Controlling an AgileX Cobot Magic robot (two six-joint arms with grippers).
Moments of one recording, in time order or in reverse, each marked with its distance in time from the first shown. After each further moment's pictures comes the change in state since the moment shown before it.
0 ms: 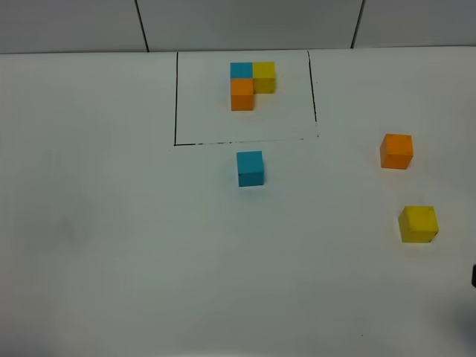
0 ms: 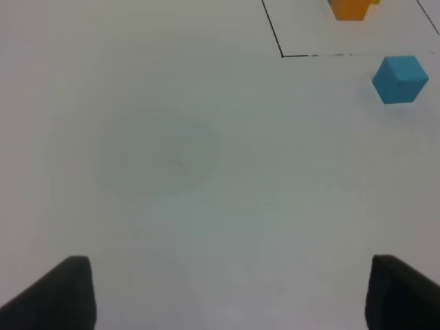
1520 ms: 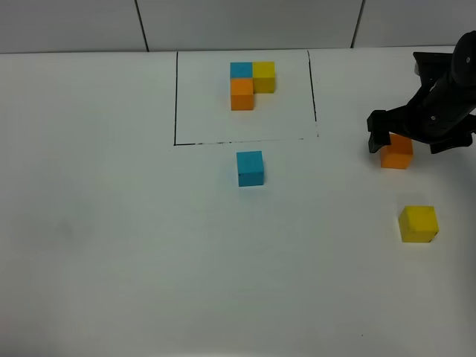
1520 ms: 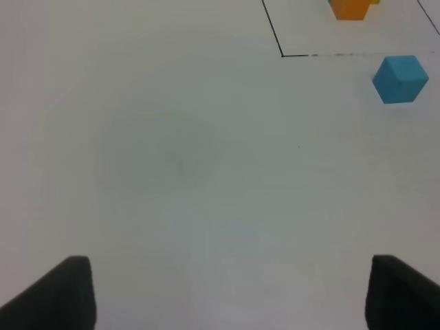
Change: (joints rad) left arm 0.000 0.000 0.001 0.000 0.000 0.000; right arm 0.060 1.451 -0.804 -0.065 -0.334 -0.050
